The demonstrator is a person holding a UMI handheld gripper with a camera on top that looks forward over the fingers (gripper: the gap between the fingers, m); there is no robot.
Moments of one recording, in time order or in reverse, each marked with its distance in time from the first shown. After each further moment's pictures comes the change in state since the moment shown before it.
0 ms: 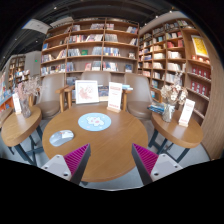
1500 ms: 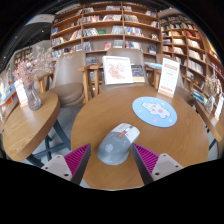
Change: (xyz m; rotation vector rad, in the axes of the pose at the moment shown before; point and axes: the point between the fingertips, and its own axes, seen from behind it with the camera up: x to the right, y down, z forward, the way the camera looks) arm -0.276 0.041 0.149 -0.198 -0.158 -0.001
